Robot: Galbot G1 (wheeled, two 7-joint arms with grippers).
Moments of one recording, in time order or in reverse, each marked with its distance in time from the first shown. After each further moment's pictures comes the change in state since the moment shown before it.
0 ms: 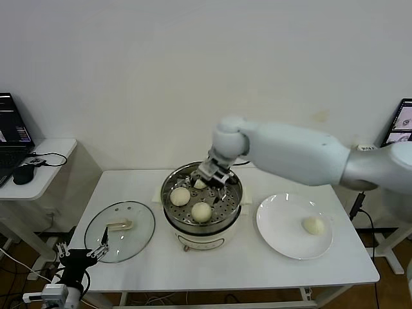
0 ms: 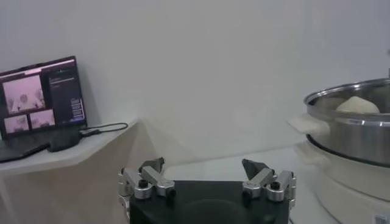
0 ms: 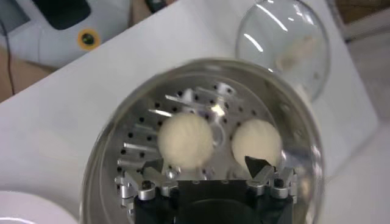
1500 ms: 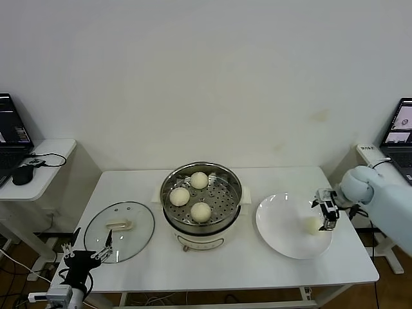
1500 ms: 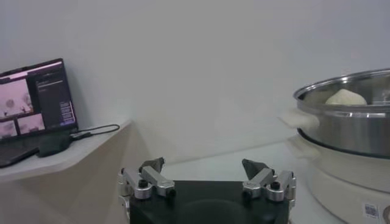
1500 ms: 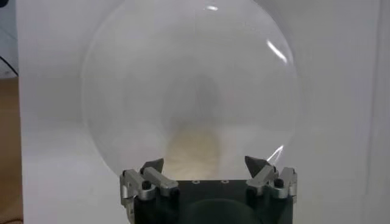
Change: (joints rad) left arm 0.002 0.017 0.024 0.016 0.014 -0.001 -0.005; right arm -0.688 -0.541 0.605 -0.109 -0.369 -0.179 0.015
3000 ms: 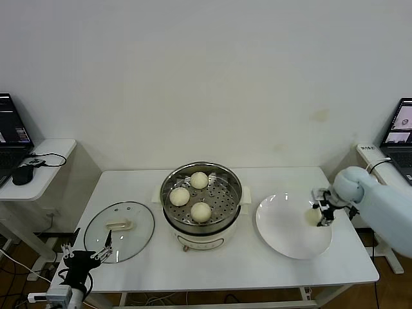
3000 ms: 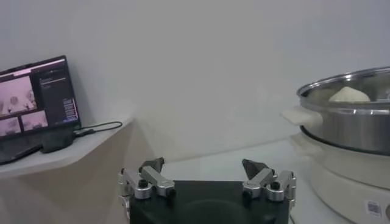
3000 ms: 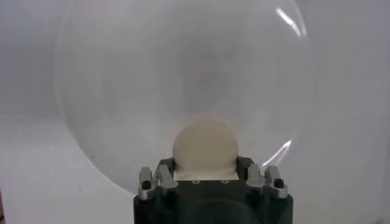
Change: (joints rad) left arm -0.002 -0.006 0.001 -0.004 0.003 0.001 0.004; right arm 0.045 0.044 -0.014 -0.034 -0.044 -0.040 -0.026
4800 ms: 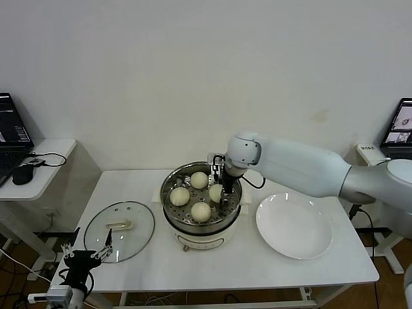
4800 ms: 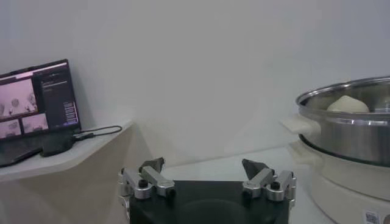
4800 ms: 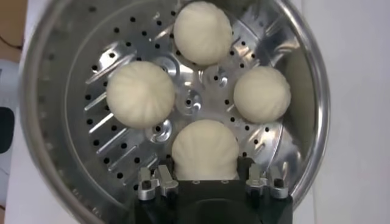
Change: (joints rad) left arm -0.002 -0.019 -0.001 -0.006 0.000 -0.005 0.000; right arm 0.511 0.502 -0.588 0.033 0.673 -0.461 0.235
